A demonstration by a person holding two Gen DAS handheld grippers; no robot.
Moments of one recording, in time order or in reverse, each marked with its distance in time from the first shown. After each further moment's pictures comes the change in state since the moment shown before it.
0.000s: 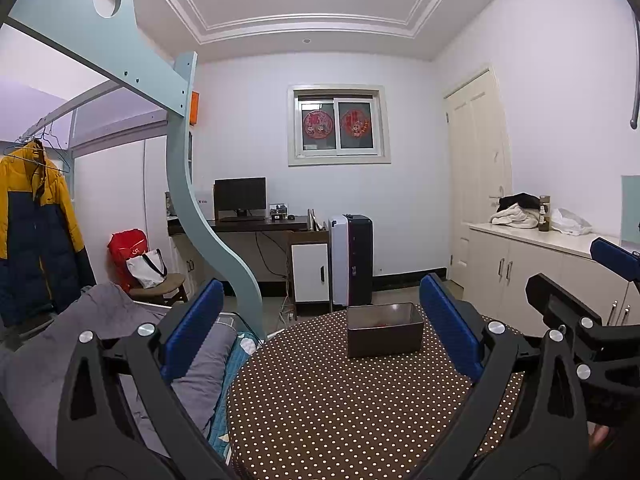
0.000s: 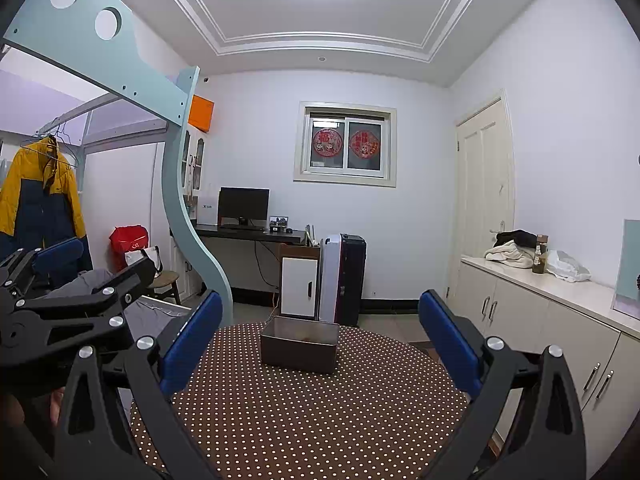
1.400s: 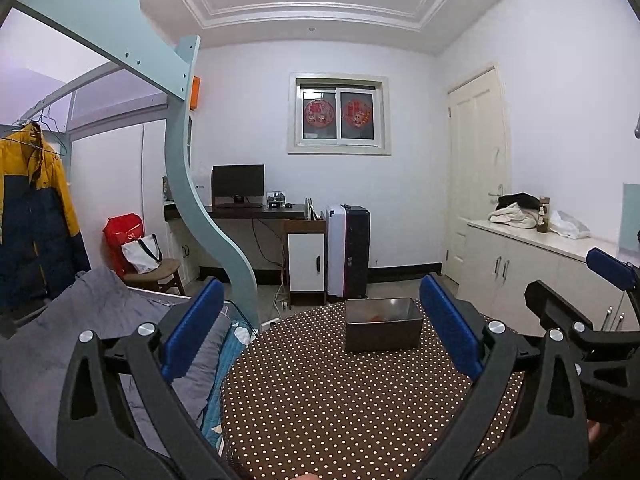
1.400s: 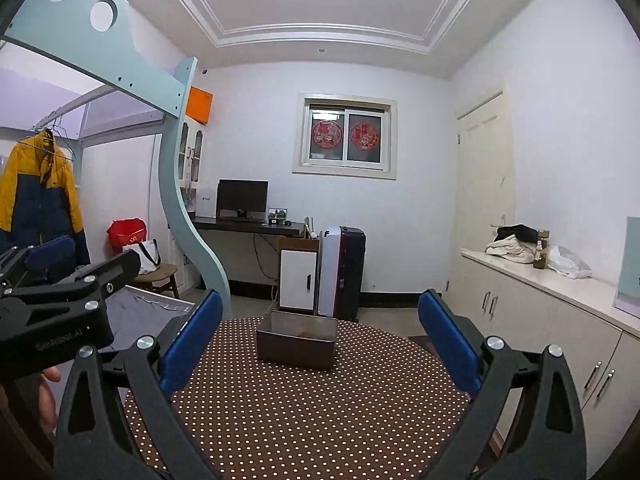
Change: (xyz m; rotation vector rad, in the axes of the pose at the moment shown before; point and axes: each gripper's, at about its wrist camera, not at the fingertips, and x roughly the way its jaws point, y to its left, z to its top) left arm 0.015 0.007 -0.001 -0.041 0.038 -0.011; right arm 0.020 -0.005 -0.004 -0.007 0.028 -0.008
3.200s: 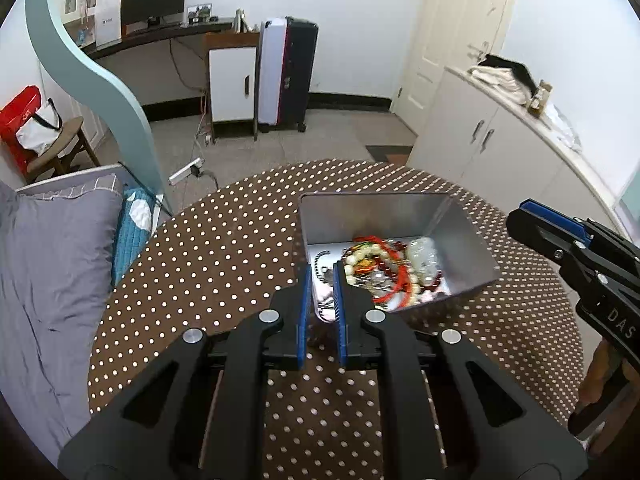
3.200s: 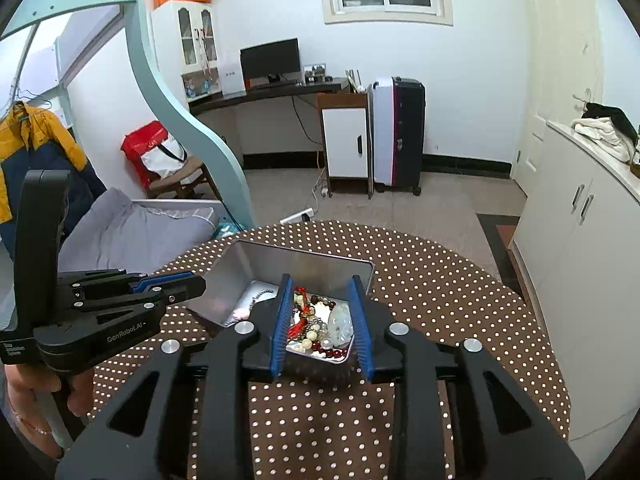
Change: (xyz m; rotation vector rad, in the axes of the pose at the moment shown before) left arm 0.340 -0.026 -0.080 -0.028 0.707 -0.285; right arm 0.279 -0.039 -0.037 0.100 0.546 0.254
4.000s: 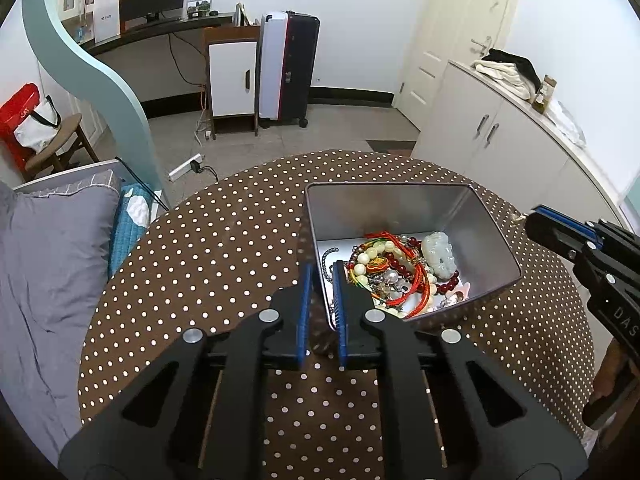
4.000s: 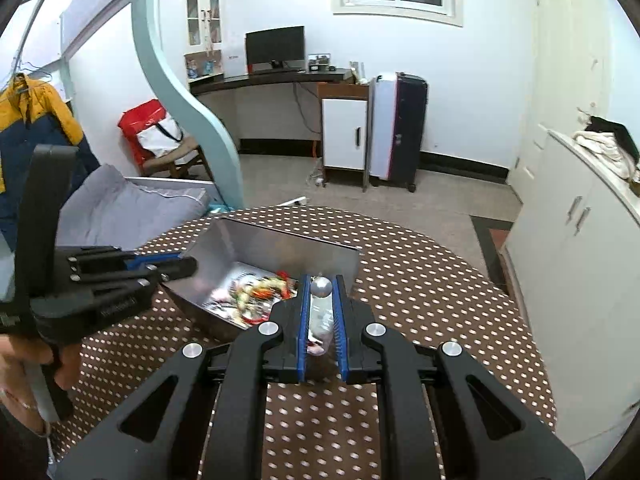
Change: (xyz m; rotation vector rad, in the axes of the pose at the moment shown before) left arm 0.027 0.012 -0.002 -0.001 0.027 0.008; right arm 0.028 -0.005 -0.001 -0.070 0.053 -0.019
